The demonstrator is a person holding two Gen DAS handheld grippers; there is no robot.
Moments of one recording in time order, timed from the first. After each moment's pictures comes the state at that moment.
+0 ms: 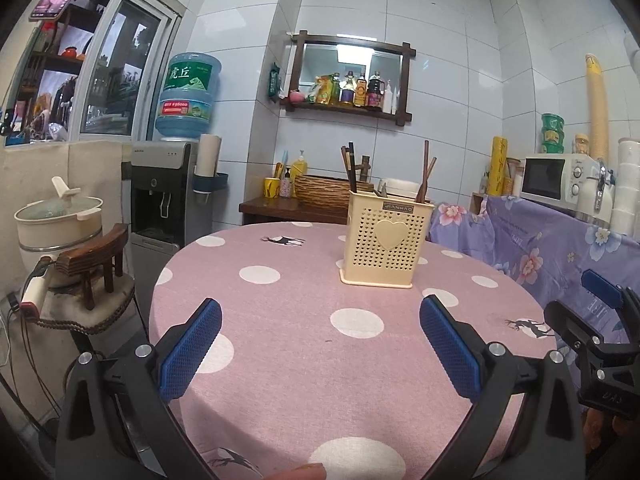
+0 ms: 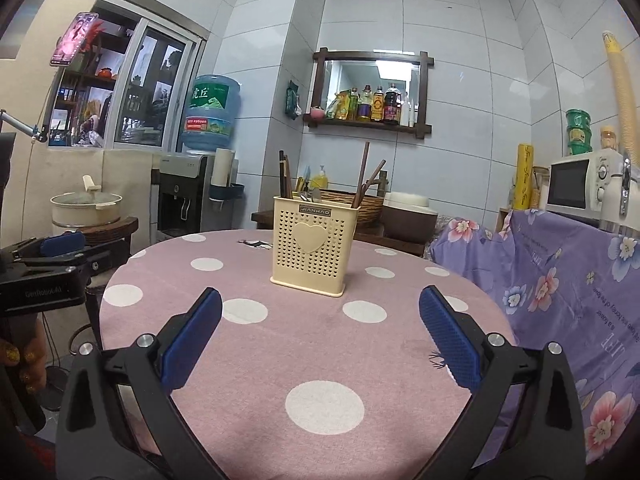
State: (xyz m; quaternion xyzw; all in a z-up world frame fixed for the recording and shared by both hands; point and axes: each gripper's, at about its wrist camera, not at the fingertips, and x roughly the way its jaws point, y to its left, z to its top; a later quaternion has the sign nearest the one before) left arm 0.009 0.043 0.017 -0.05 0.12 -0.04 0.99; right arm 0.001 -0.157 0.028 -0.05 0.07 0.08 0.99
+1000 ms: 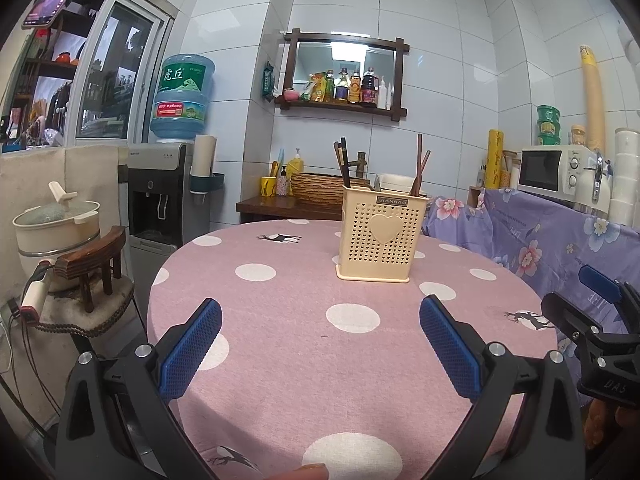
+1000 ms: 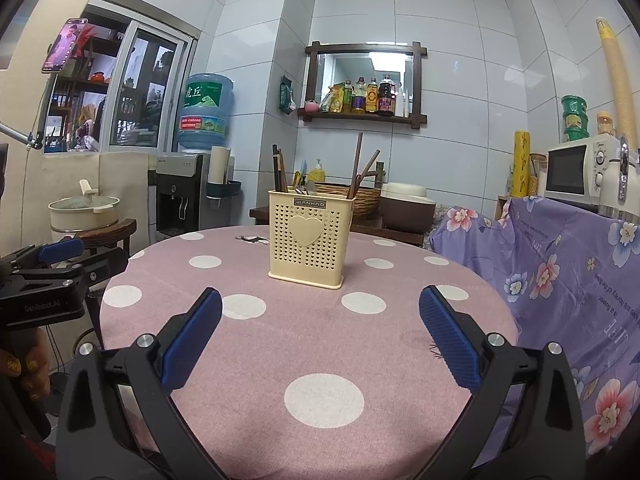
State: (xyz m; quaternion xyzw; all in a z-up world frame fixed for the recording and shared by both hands) left arm 0.005 0.042 0.015 -0.03 0.12 -0.04 0.99; right arm 0.004 -0.163 0.026 -0.04 0.09 0.08 0.99
